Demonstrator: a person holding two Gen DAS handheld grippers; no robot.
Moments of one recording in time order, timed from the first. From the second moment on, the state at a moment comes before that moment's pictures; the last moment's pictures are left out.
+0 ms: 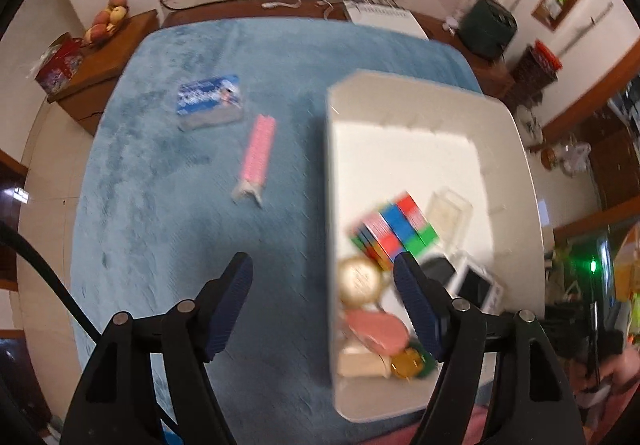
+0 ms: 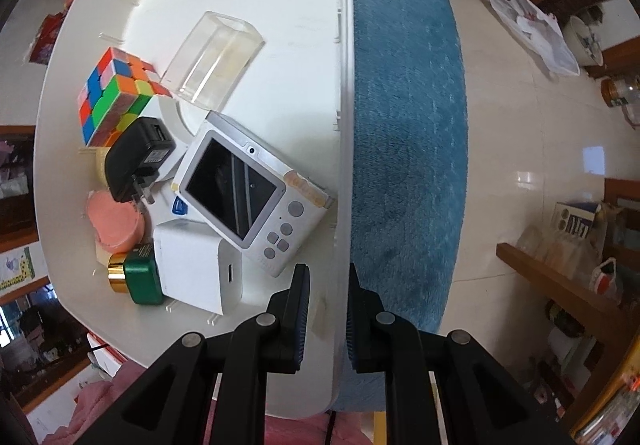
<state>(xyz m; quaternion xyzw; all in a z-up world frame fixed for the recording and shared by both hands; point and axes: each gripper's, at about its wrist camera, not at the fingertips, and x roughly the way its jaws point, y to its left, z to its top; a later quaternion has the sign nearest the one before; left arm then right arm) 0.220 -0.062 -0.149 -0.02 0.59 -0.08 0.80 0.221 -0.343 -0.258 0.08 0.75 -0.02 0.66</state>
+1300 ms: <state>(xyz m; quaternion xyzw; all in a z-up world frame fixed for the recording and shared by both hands) 0.354 -0.012 -0.276 -0.01 0.66 -0.11 0.74 0.240 -0.355 -0.266 0.15 0.75 -0.20 0.61</state>
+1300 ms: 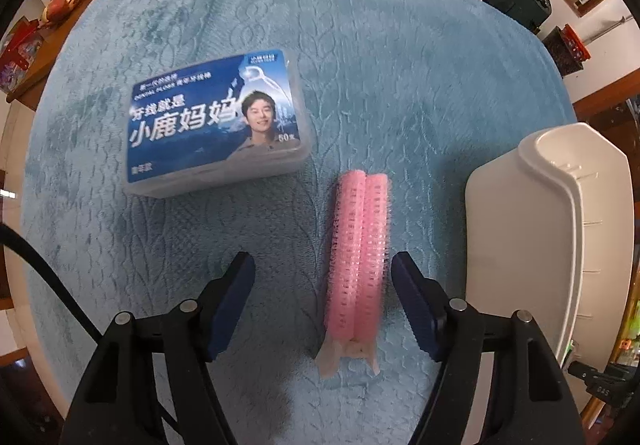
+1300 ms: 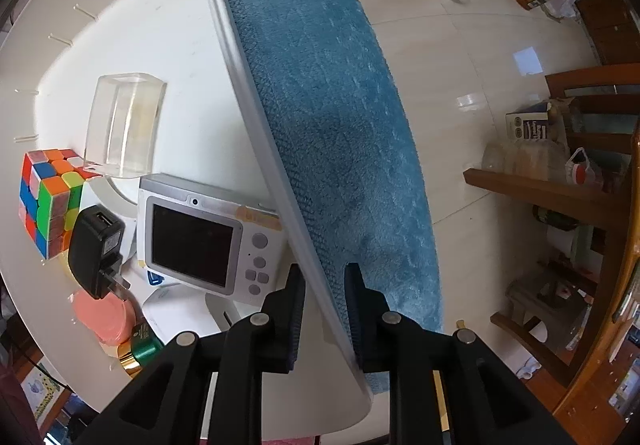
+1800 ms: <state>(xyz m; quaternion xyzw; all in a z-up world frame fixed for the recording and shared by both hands) 0.347 -0.031 -0.274 -0.02 0.64 -0.14 0.75 0.234 -0.359 -0.260 0.17 0.74 -0.19 0.62</state>
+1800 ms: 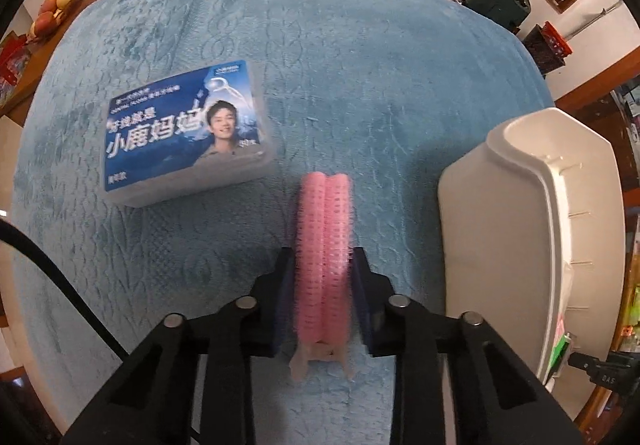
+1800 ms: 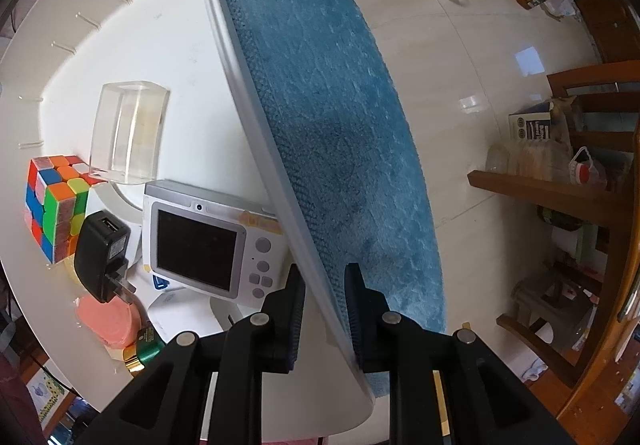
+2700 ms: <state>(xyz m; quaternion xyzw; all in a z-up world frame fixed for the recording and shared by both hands) 0.270 -0.024 -0.198 0.00 0.61 -0.07 0.79 0.211 -0.347 -0.245 0.14 0.69 -0.13 0.70</state>
